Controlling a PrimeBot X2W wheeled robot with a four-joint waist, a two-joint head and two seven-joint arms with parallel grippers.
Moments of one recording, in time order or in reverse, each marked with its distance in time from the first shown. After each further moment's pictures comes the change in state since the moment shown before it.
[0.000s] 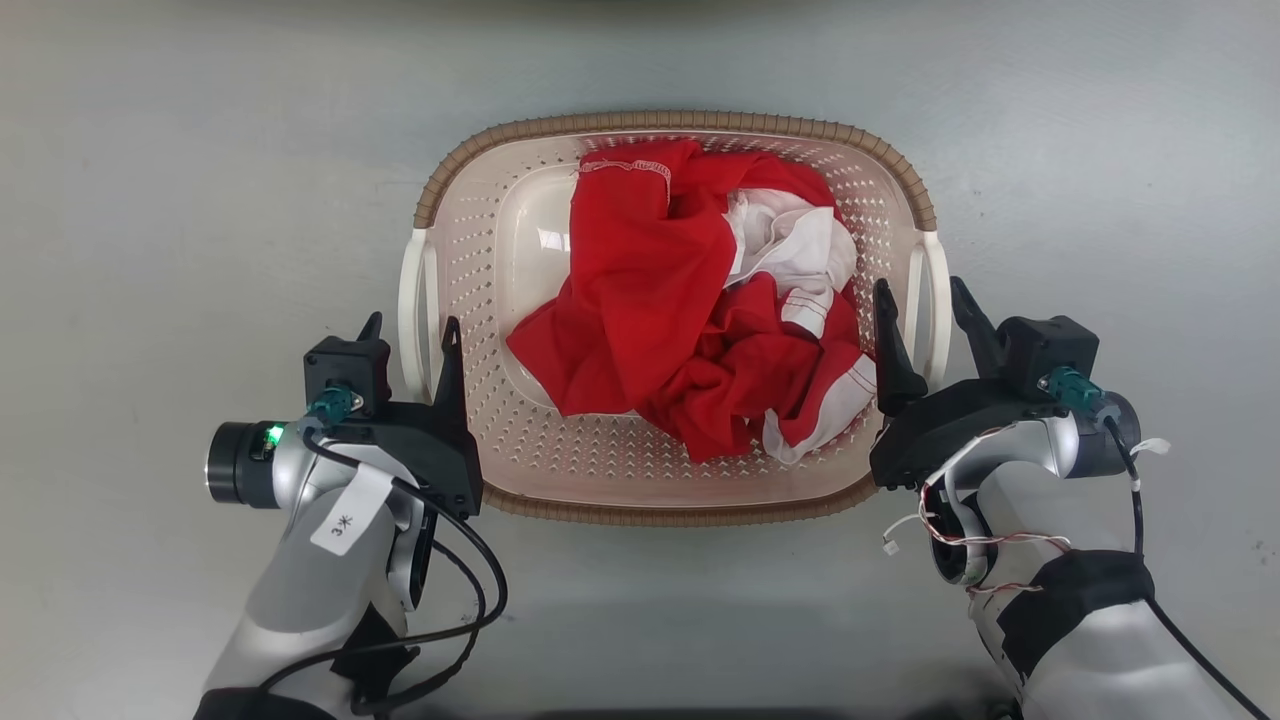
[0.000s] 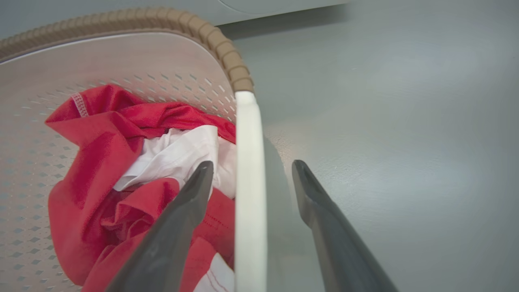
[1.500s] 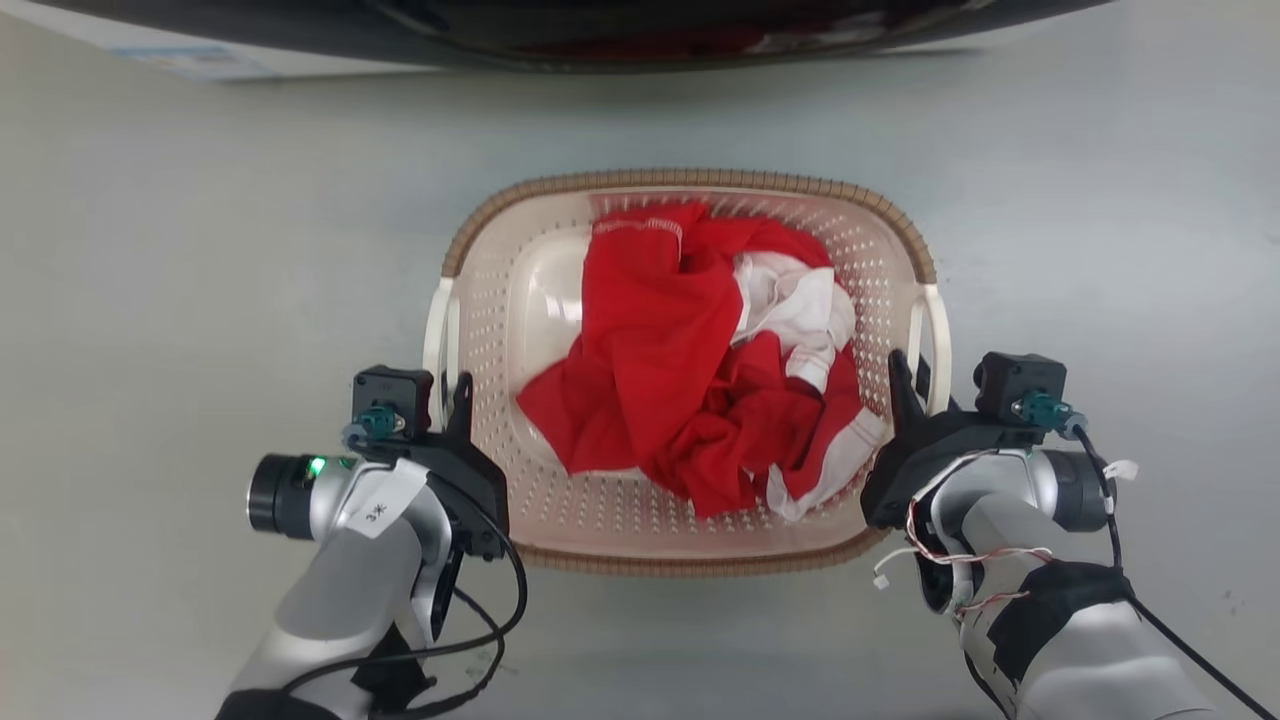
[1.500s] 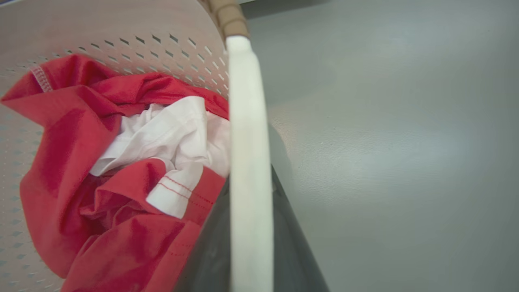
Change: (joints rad) left arm -0.044 0.001 -0.255 0.130 -0.221 -0.011 0.041; right arm -0.070 -0.007 0.226 0.230 0.296 -0.035 0.003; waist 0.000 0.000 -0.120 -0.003
